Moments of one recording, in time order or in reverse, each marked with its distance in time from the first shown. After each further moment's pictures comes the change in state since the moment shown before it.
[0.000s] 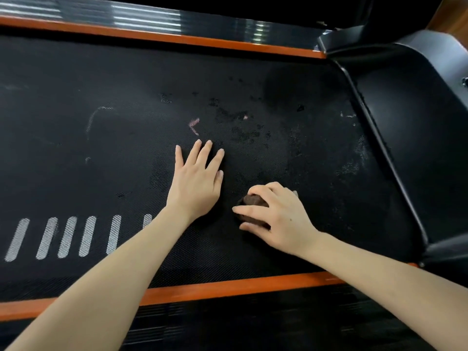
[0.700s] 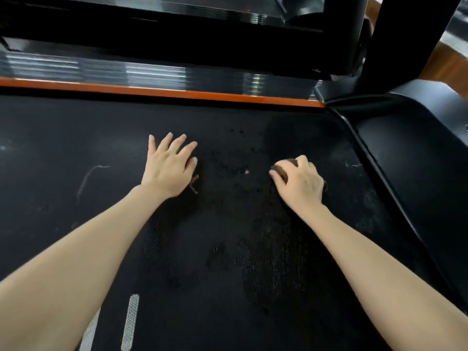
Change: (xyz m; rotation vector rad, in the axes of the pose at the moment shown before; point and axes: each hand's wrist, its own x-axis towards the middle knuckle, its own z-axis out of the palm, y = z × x) left_hand 0.128 -0.083 -0.027 0.078 0.062 -0.080; right_hand 0.118 0.134 0.012 -0.252 0.239 0.608
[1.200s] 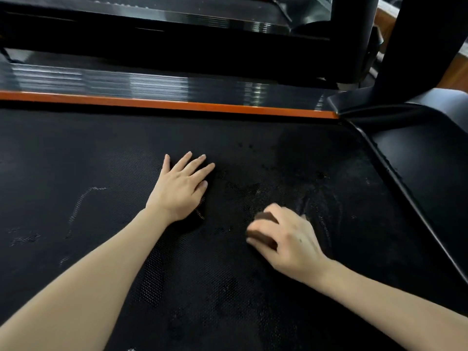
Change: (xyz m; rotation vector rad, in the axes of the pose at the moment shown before) left_hand 0.015 -0.010 0.028 -0.072 -0.074 0.159; right_hand -0.046 -0.038 -0.009 0.338 -0.142 -0.491
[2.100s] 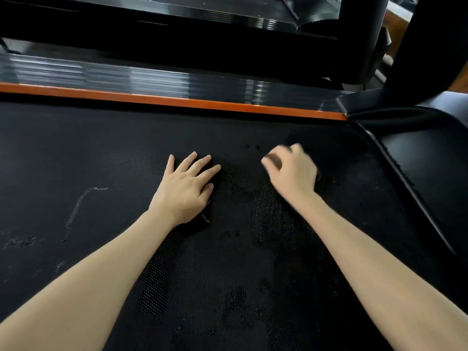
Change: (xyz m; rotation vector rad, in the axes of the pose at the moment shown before) left_hand 0.002 -0.002 0.001 0.002 -0.012 -0.017; right_hand 0.115 0.063 0.019 -0.269 0.151 0.520
